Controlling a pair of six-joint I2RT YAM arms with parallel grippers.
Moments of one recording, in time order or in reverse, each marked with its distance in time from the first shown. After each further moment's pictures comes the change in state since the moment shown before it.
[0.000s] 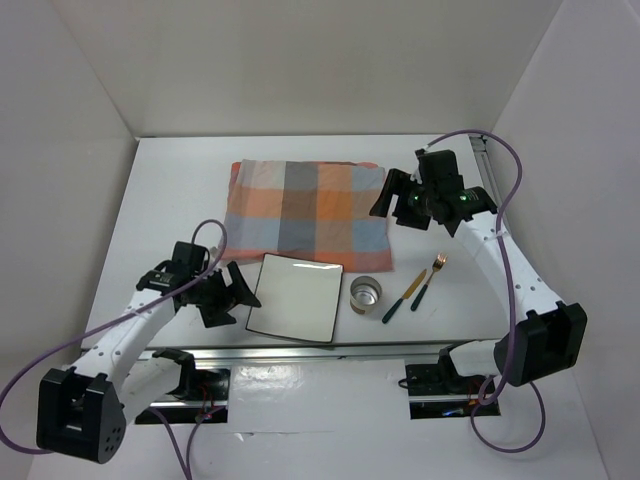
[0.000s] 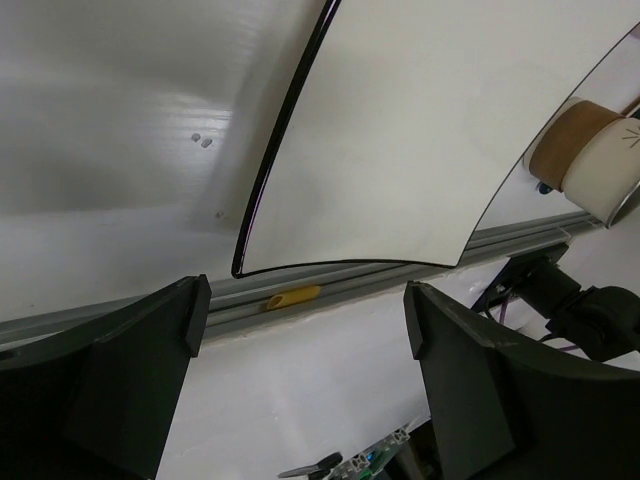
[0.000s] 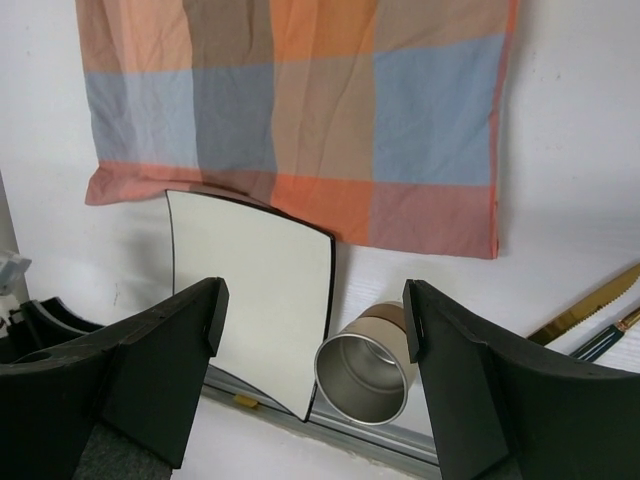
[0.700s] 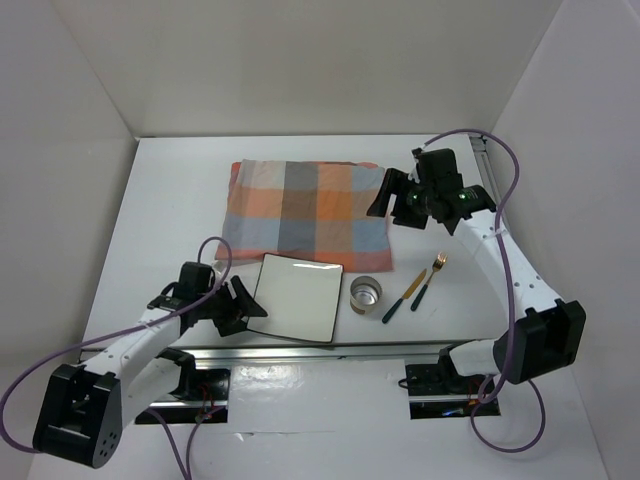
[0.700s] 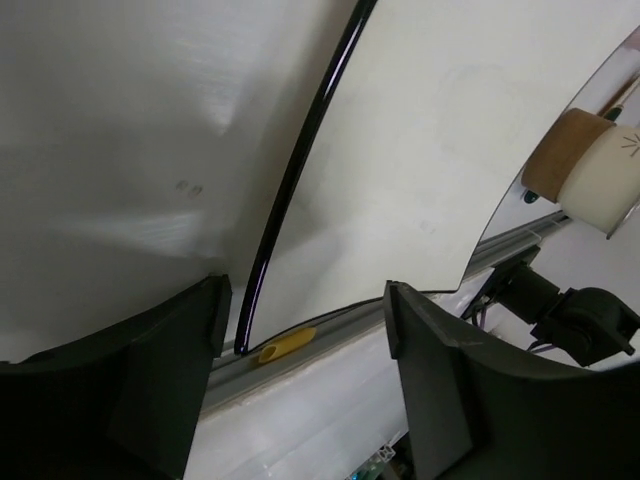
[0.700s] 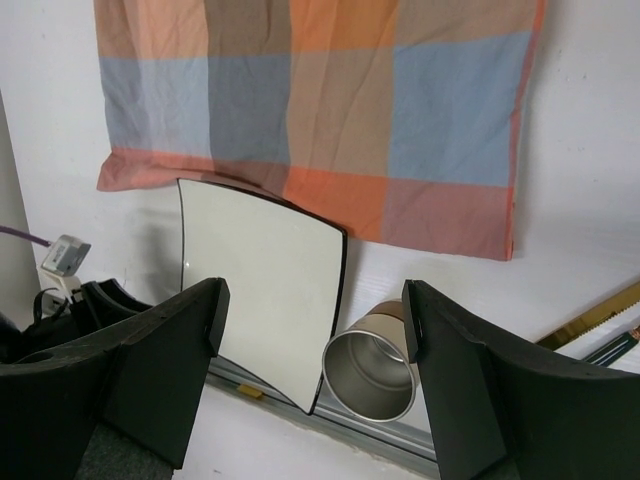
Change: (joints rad) left arm -0.045 -0.031 -0.264 0.352 0.054 -0.139; right arm 0.000 0.007 0.006 0.001 -0.047 -0.011
